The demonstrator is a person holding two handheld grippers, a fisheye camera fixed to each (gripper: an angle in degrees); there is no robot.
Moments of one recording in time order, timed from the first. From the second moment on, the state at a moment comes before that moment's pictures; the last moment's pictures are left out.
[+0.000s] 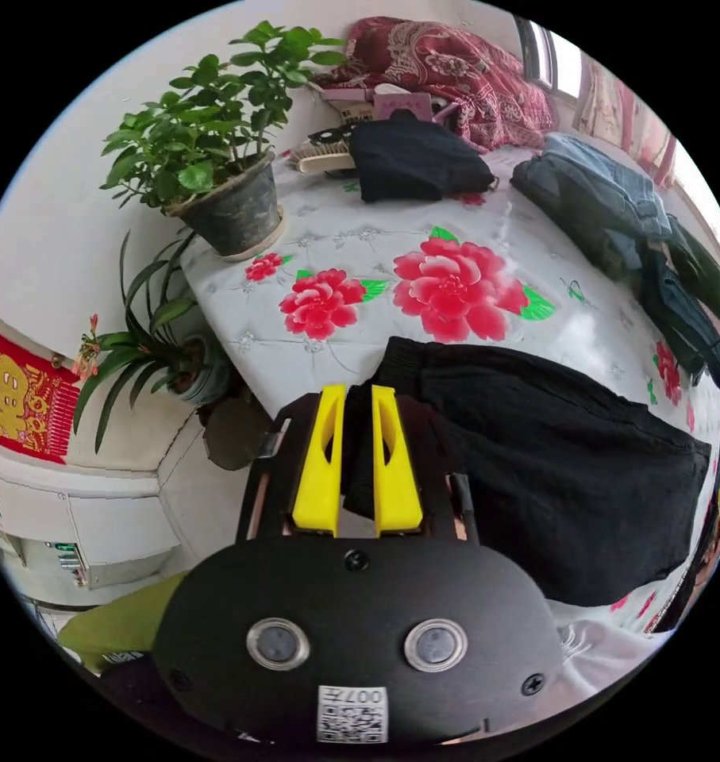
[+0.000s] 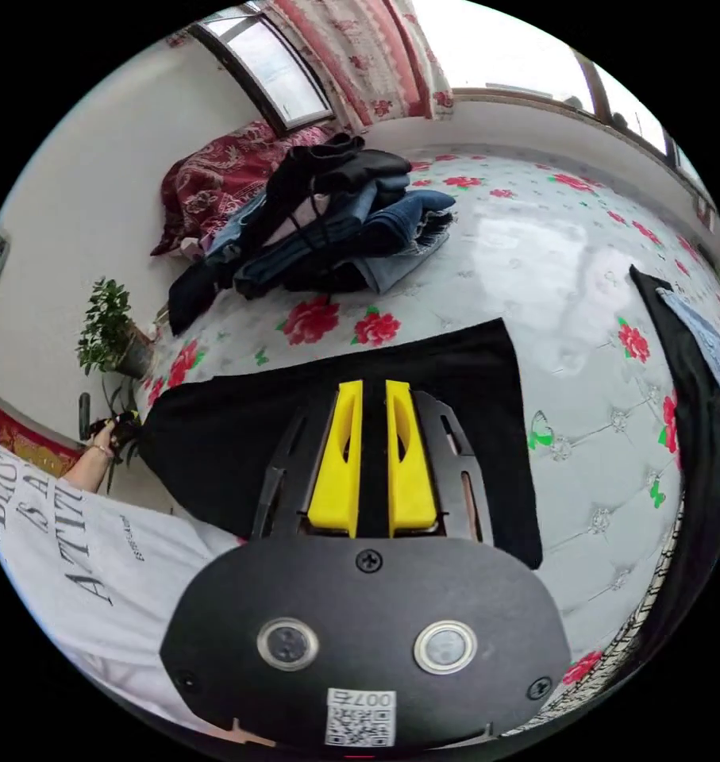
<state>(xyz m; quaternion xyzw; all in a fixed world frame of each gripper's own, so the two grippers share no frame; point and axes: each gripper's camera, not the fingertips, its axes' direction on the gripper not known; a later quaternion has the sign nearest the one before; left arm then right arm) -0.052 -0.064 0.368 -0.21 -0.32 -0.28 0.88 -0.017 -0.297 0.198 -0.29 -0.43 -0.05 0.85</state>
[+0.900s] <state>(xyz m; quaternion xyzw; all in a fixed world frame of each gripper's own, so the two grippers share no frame) -0.024 -0.033 0.405 -0.27 -0.14 -0.09 0.95 -0.174 -0.161 0.127 -0.37 -0.64 -0.16 0.66</state>
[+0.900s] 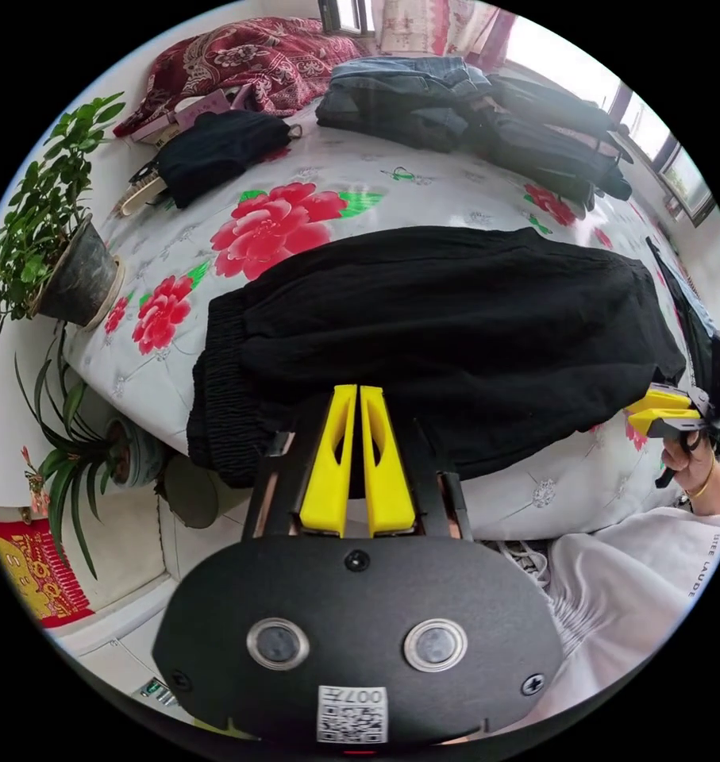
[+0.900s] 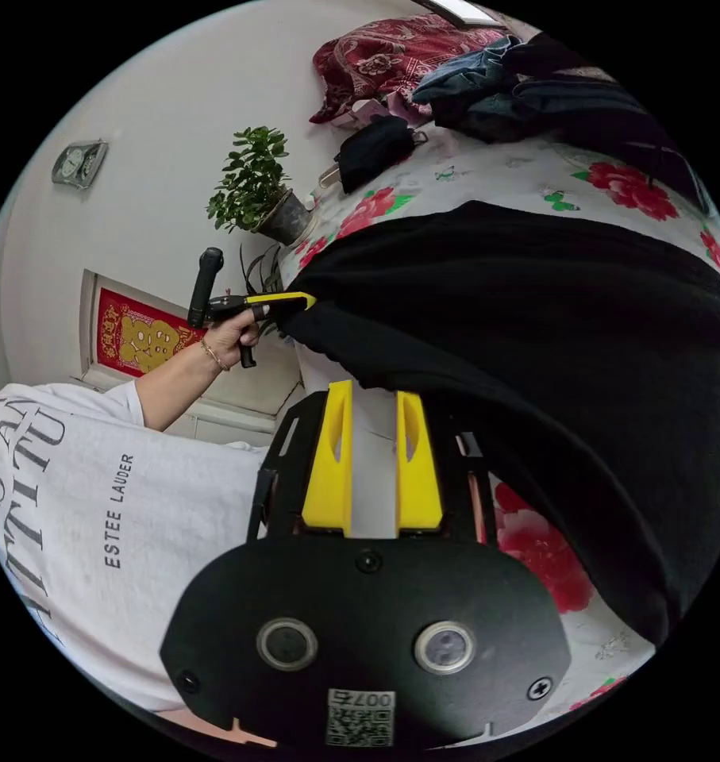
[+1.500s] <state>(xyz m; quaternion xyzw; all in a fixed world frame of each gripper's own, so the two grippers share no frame) -0.057 -0.032 0.413 -0.29 -0.09 -0.02 0.95 -0.214 -0.166 0.074 -0.30 -0.55 -0.23 0.74</state>
